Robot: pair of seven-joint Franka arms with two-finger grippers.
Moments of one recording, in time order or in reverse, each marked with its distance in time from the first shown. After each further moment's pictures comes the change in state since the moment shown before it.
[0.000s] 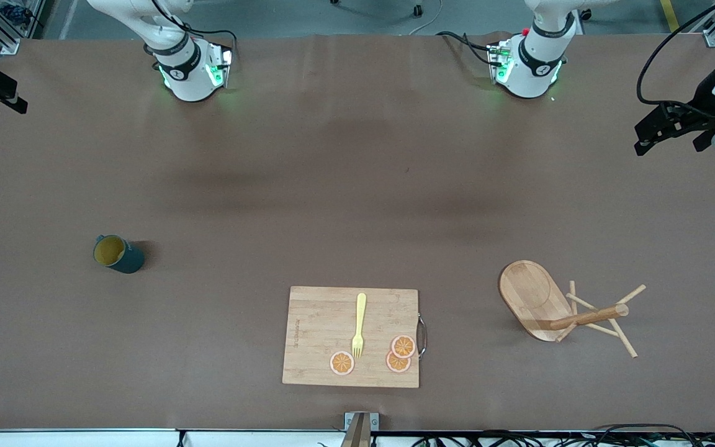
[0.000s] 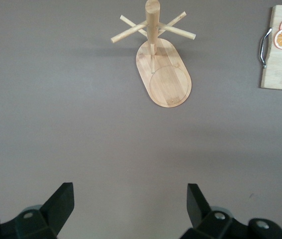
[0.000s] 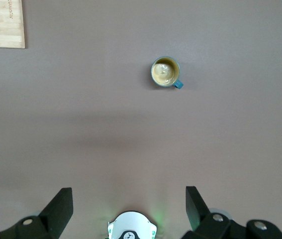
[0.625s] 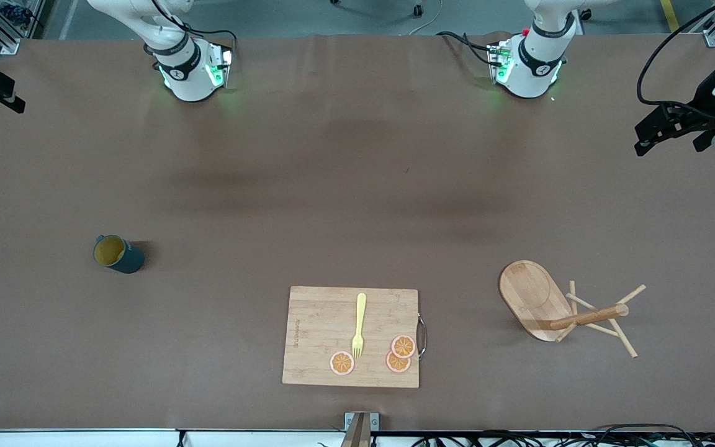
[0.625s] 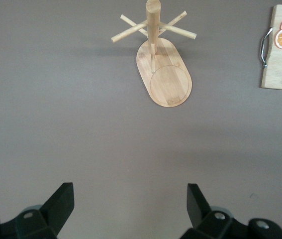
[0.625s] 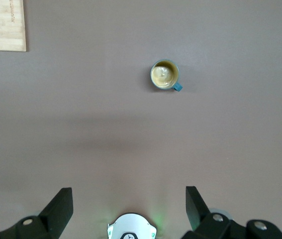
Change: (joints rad) left arm 0.001 0.002 0.000 0.000 0.000 0.000 0.000; right arm 0.000 0.000 -0.001 0.018 -0.001 0.002 0.000
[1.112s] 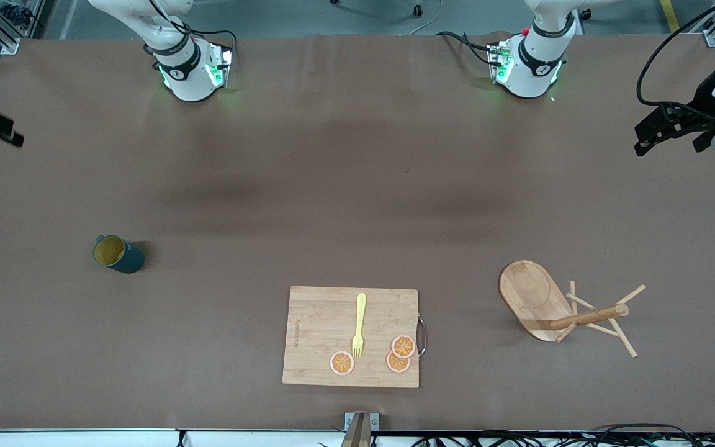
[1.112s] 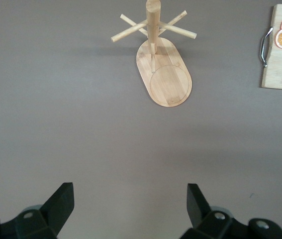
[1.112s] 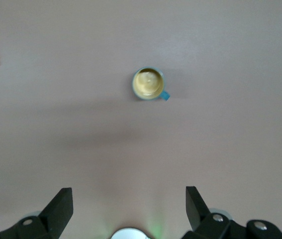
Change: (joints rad) left arm 0.000 0.002 0.000 0.000 0.000 0.000 0.000; right arm -0.070 0.181 -0.012 -0.012 0.003 0.131 -0.003
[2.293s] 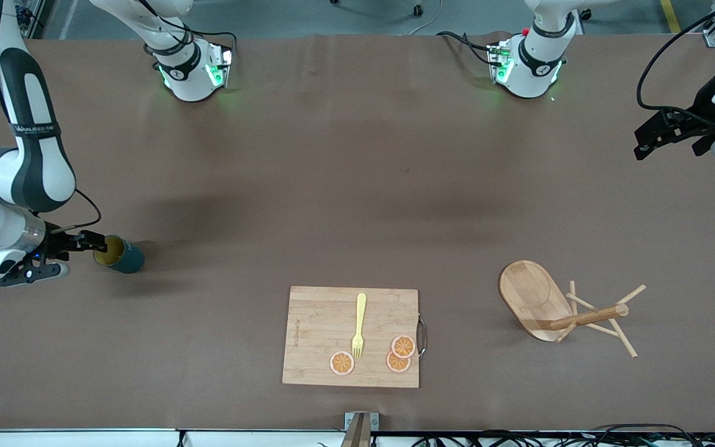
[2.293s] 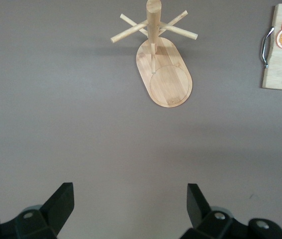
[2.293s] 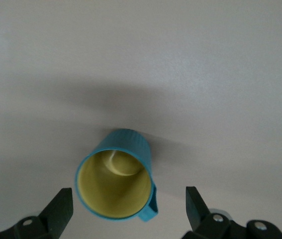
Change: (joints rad) left arm 0.001 0.022 0.001 0.012 0.000 0.000 0.000; right arm -0.041 0.339 0.006 -0.331 0.017 0.735 -0.317
